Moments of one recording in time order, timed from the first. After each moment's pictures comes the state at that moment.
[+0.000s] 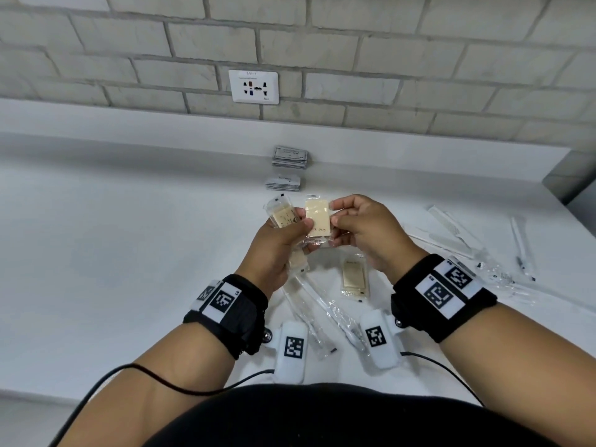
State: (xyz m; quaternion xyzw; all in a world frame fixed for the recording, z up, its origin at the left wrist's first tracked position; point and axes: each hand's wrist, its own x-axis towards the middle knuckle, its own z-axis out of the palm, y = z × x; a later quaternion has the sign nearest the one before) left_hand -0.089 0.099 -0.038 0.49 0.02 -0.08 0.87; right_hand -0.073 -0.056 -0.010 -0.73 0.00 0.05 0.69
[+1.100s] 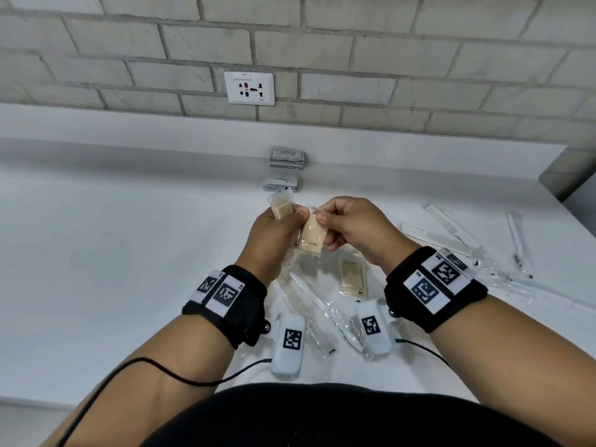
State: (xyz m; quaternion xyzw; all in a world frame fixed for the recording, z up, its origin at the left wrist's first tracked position) left_hand -0.079 0.102 -0.033 0.61 0.01 -0.03 0.79; right_hand -0.068 -0.052 -0.005 -0.78 -0.04 0.10 0.62
